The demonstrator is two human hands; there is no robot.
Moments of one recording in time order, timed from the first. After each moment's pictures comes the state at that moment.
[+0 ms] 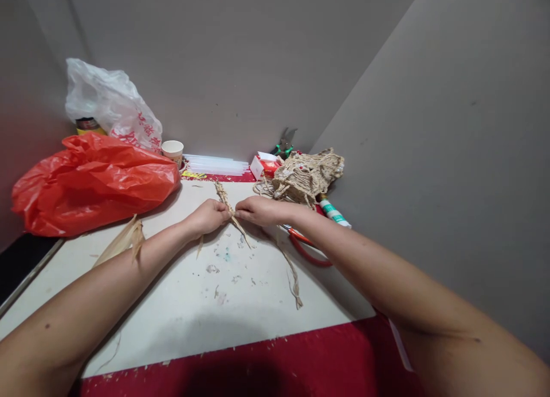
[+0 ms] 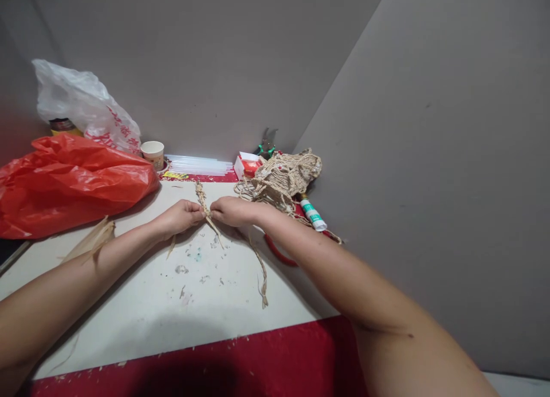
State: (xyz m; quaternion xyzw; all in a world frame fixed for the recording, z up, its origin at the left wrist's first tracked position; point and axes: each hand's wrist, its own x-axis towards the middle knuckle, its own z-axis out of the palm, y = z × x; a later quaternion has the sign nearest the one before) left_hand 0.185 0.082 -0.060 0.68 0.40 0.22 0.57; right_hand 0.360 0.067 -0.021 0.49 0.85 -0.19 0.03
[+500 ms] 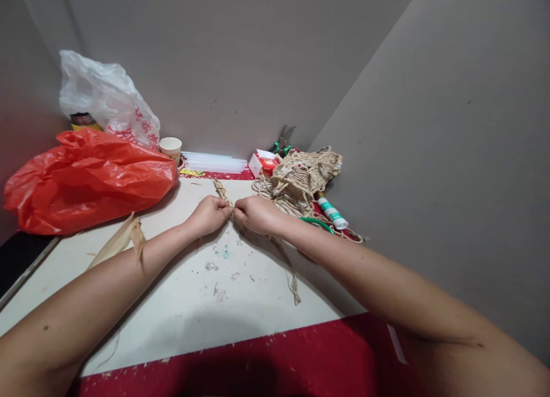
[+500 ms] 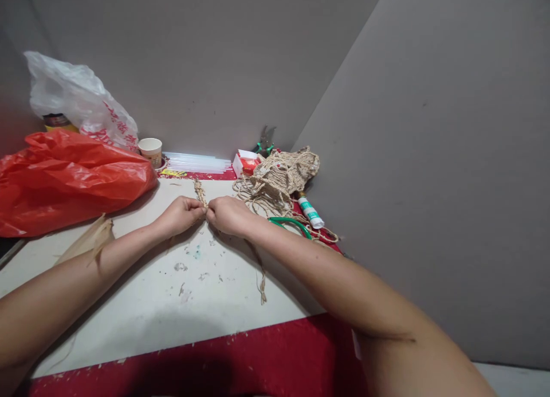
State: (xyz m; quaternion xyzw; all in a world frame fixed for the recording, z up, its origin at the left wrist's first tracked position) left_hand 0.190 0.082 -0.068 0.75 0.38 0.28 0.46; right_hand 0.339 0.045 -0.027 0.62 0.78 -0.07 -0.01
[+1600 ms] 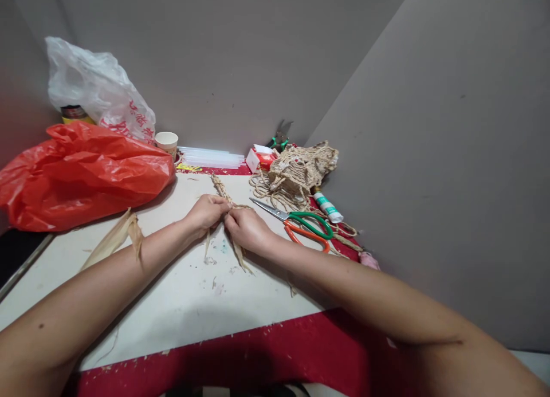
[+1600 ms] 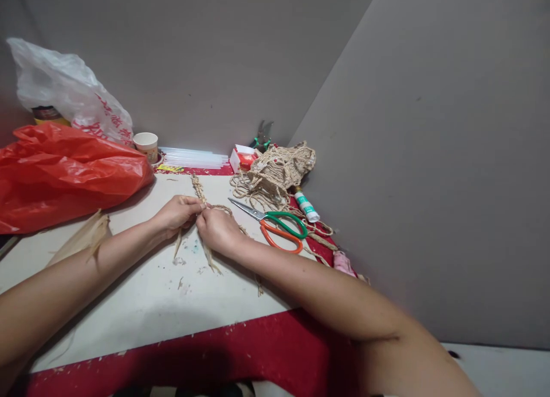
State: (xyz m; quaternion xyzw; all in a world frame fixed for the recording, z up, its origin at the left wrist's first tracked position) left_hand 0.197 0.071 -0.064 0.53 0.42 0.30 0.68; right_hand 0.310 0.012 -0.059 0.66 0.73 -0.11 -0.15
